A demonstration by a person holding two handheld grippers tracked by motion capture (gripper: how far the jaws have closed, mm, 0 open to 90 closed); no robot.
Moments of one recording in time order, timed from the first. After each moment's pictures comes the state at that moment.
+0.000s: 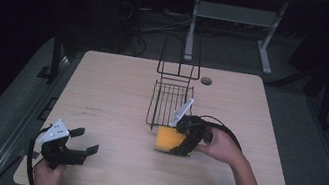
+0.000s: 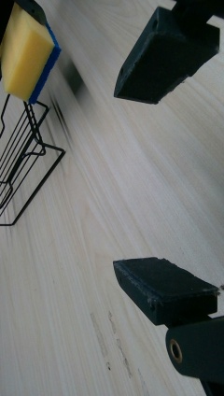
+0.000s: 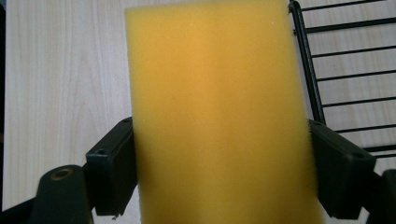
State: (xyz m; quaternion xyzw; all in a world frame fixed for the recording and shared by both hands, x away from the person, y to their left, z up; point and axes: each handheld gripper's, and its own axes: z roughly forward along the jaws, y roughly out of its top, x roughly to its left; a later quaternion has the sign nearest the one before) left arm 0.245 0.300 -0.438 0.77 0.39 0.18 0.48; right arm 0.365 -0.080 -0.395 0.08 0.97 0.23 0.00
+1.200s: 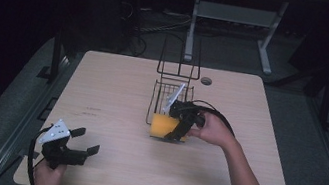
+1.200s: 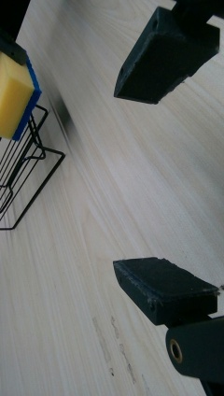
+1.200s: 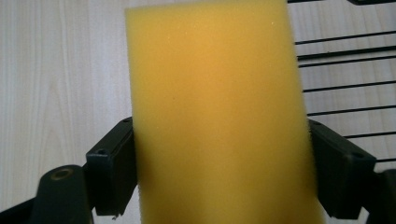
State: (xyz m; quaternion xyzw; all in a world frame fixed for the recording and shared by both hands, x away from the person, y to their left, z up) left arm 0.245 0.299 -0.438 0.77 0.39 0.18 0.48; right arm 0.405 -0.055 -0.384 0.08 0.97 0.22 0.00
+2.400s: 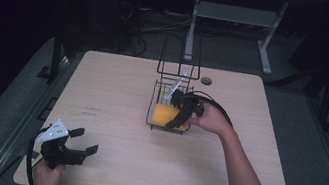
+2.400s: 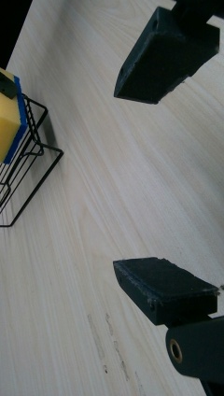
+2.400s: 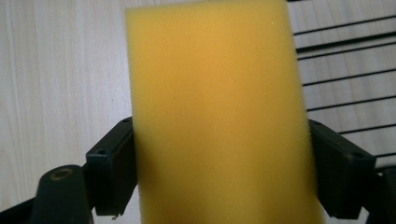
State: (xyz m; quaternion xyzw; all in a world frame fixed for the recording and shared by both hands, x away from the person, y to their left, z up) left arm 0.246 0.304 -0.441 0.76 0.40 0.17 0.48; right arm 0.445 -0.055 -0.391 0.11 0.97 0.22 -0.01
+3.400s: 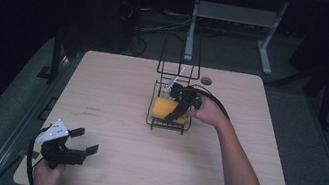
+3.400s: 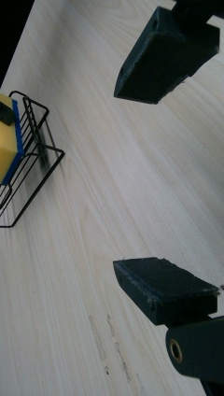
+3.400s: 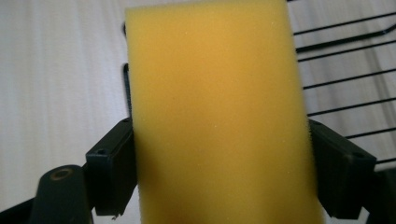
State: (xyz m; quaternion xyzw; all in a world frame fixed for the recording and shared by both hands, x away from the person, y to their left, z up) left arm 0.246 0.304 -0.441 0.76 0.39 0.17 0.49; right arm 0.476 -0.051 -0.400 0.13 0.97 0.21 -0.01
